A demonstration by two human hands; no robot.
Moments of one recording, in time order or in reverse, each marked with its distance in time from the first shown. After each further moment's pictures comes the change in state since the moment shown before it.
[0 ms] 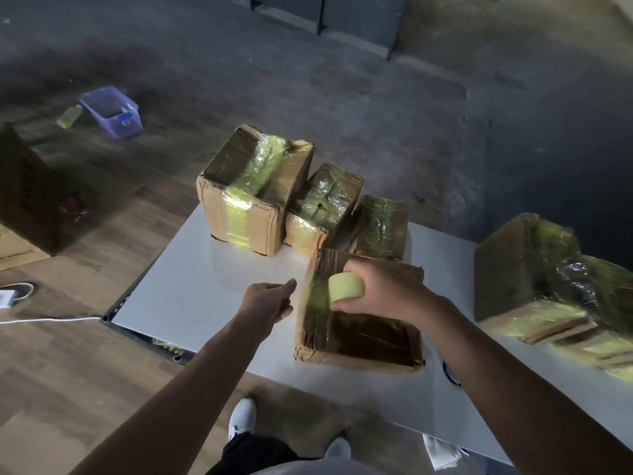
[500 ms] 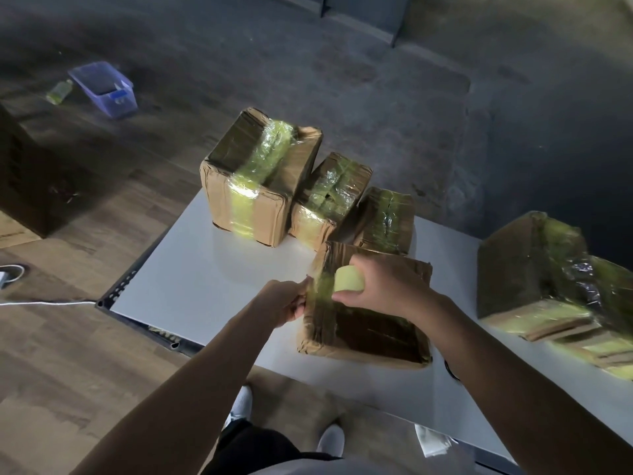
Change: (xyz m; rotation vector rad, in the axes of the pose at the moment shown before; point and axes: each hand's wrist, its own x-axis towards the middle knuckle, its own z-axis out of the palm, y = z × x) left_hand 0.039 -0.014 0.009 0.020 -0.175 -0.364; right_hand 0.012 -0.008 0.010 -0.077 -0.020 0.038
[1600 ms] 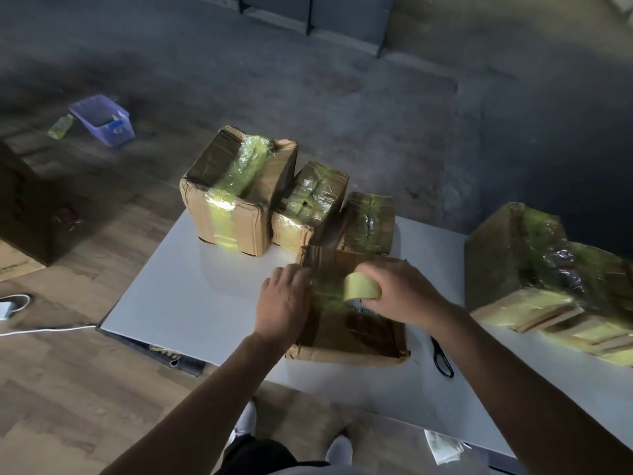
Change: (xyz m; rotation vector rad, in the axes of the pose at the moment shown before) left_hand -0.049 -0.032 0.039 1.173 0.520 1.334; right_hand -0.041 0.050 0.000 0.056 0.146 -0.037
